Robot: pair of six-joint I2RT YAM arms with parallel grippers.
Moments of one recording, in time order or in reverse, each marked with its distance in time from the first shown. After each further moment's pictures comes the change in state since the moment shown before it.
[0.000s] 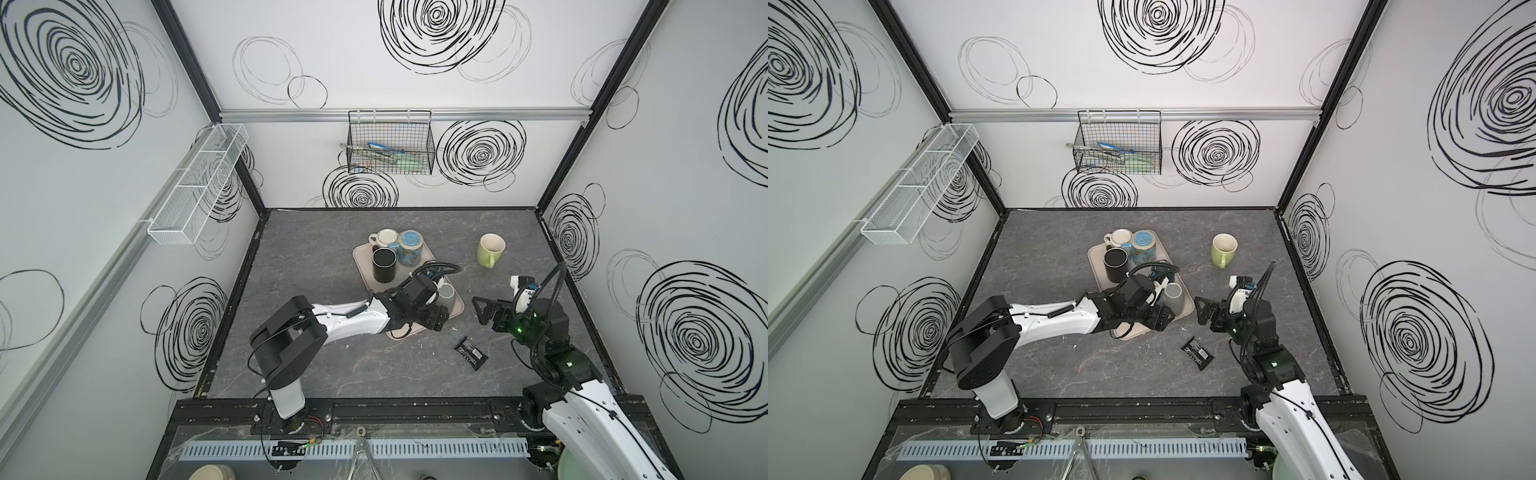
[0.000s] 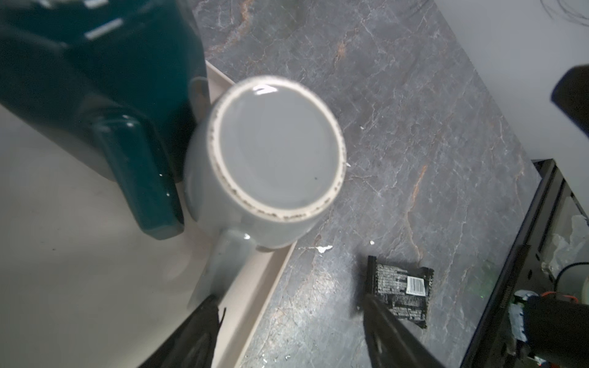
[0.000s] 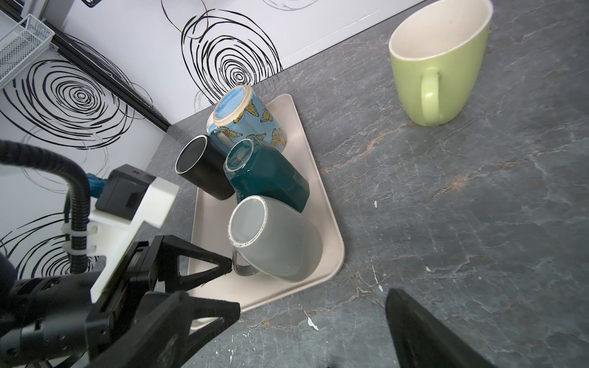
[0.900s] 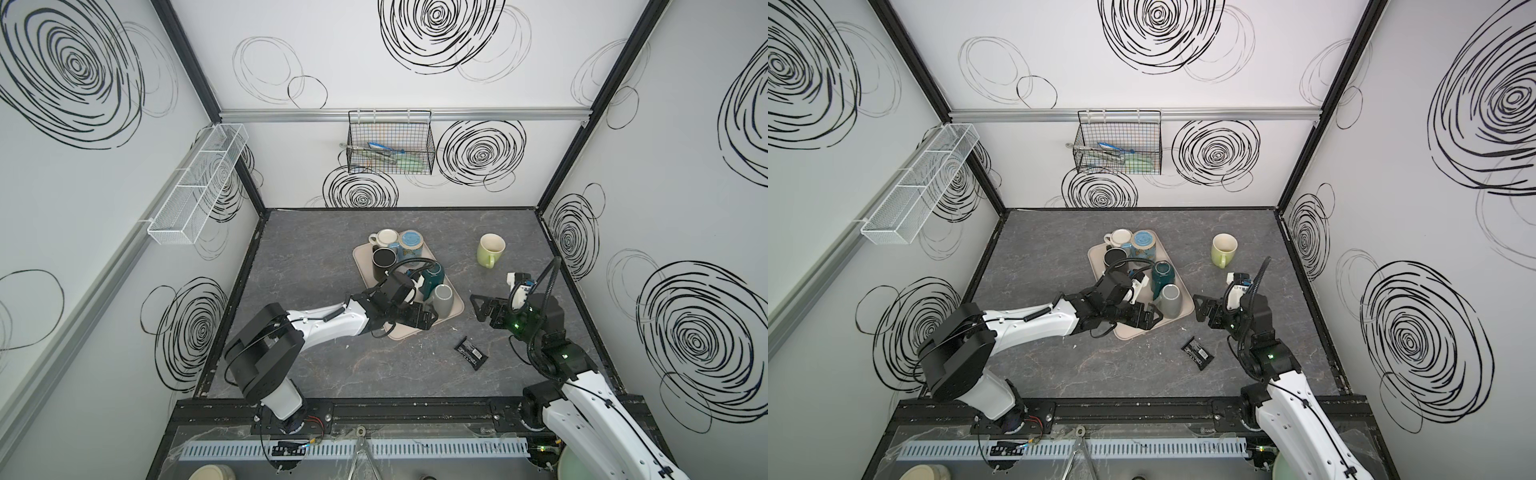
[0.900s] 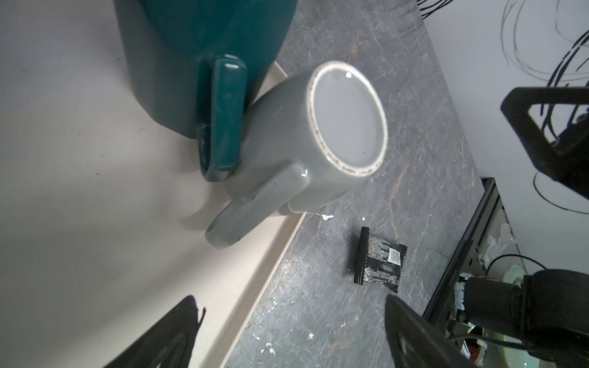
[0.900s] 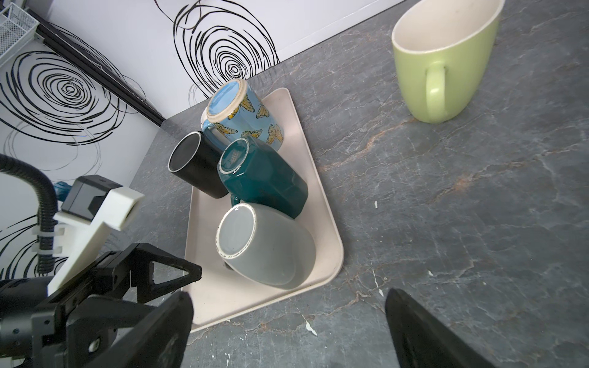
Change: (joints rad) left arm 0.112 -0.130 -0.150 0.043 0.154 -0.102; right arm 0.000 0.074 0.013 0.033 -0.008 -0.007
